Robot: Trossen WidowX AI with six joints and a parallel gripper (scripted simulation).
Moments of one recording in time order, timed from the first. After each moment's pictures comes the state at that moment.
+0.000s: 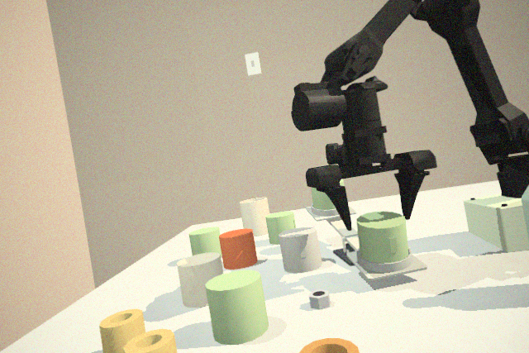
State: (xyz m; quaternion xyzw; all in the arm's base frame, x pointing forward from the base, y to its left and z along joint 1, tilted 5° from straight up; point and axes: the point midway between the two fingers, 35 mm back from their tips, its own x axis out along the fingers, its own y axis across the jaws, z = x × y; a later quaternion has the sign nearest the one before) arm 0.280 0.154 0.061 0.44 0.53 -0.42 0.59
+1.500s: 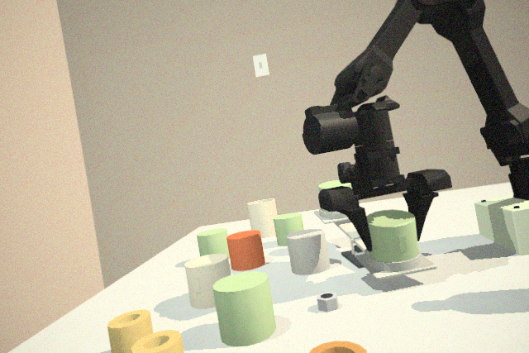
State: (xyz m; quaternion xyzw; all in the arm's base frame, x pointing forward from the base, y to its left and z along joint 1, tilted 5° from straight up) arm 0.279 0.151 0.031 0.43 0.53 -0.43 0.59
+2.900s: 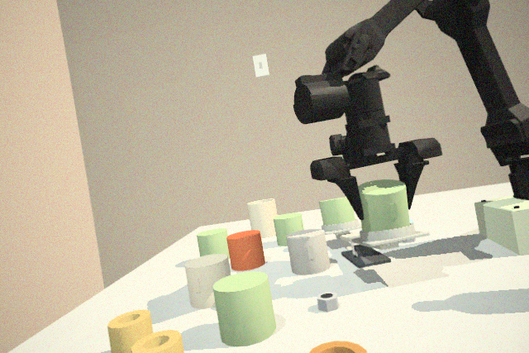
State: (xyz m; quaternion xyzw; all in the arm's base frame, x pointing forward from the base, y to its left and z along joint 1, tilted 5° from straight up) arm 0.280 0.151 0.080 0.42 0.53 -0.44 0.59
